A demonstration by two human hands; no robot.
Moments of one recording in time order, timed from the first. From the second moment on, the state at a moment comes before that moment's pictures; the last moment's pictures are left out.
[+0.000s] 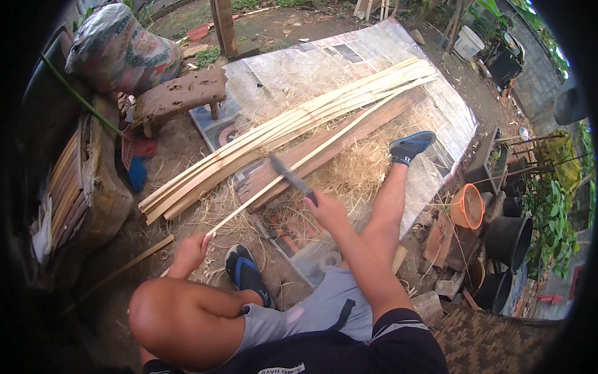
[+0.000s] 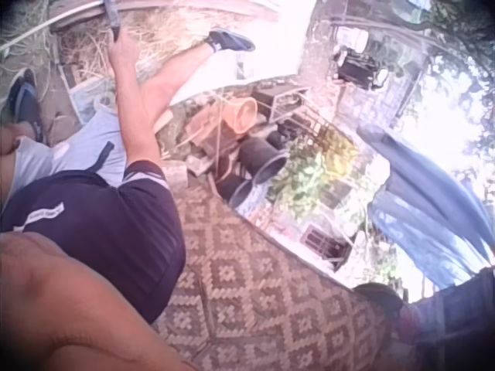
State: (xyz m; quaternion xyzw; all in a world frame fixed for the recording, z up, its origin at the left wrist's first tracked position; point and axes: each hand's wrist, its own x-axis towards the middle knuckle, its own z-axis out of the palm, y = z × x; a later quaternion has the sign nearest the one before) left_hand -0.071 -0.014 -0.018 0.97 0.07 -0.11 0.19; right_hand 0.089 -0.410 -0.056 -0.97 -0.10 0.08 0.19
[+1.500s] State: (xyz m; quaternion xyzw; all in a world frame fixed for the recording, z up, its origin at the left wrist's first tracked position) left_hand -0.112 0.075 -0.040 0.76 0.18 -0.38 0.49; right_hand 0.090 -0.390 -0.043 -0.96 -0.04 0.16 0.23
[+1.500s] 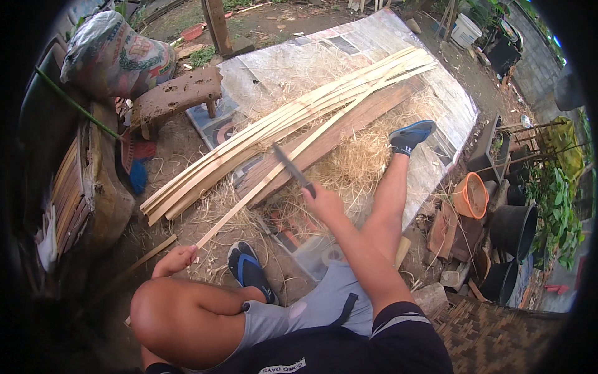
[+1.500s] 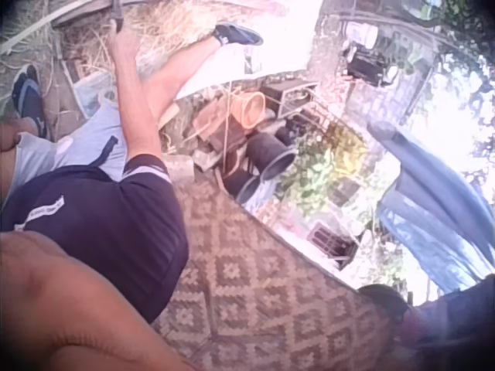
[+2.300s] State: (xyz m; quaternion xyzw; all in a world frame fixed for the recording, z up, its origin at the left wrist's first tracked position) left_hand -0.062 -0.028 -0.050 0.99 0.02 -0.07 0.15; right_hand 0.029 -0.350 -0.039 -0.94 -0.20 0.17 0.22
